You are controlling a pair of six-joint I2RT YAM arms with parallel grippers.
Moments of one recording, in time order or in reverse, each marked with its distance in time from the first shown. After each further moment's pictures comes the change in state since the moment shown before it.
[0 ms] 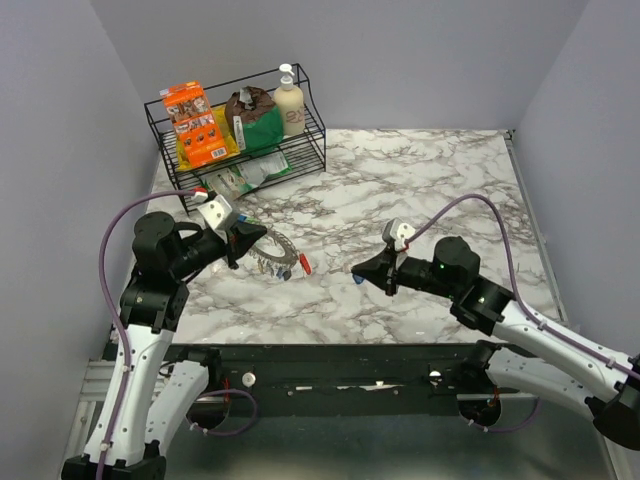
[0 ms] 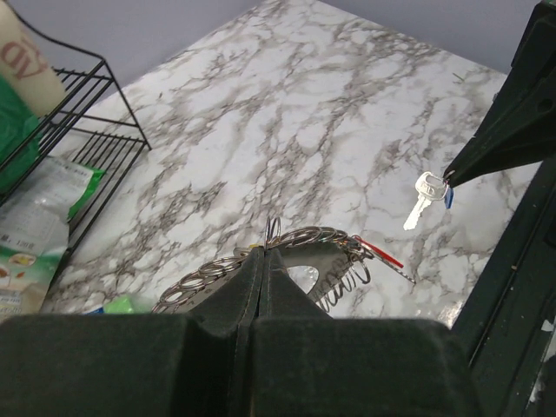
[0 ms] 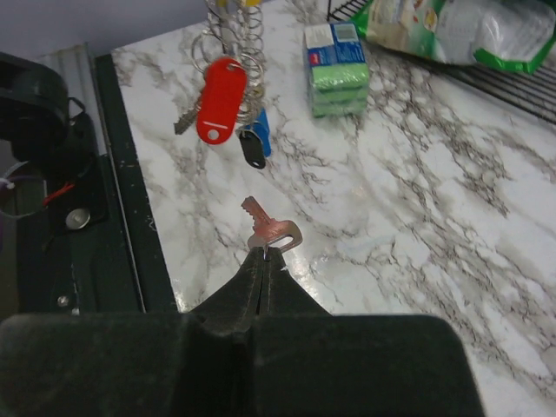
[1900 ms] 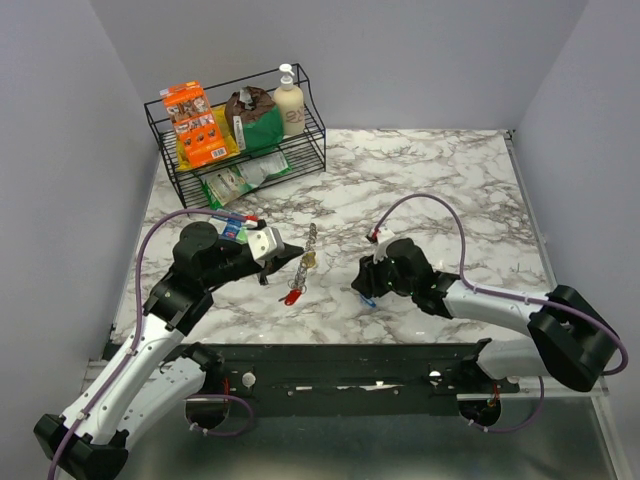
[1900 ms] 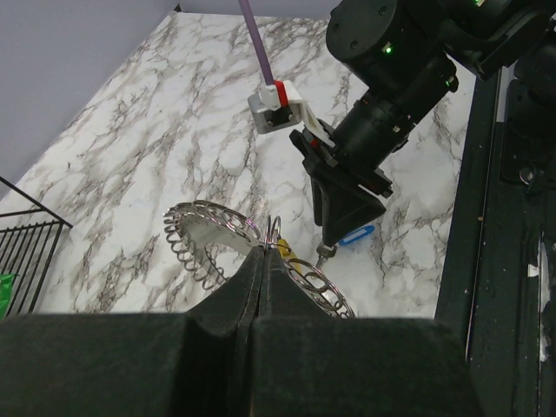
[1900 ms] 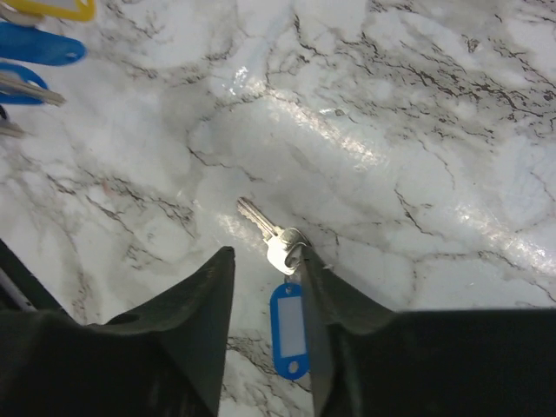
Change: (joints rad) left arm -0.384 0.043 -0.123 0.171 -0.097 0.152; right arm -0.053 0.434 -0.107 0.105 0.258 0.322
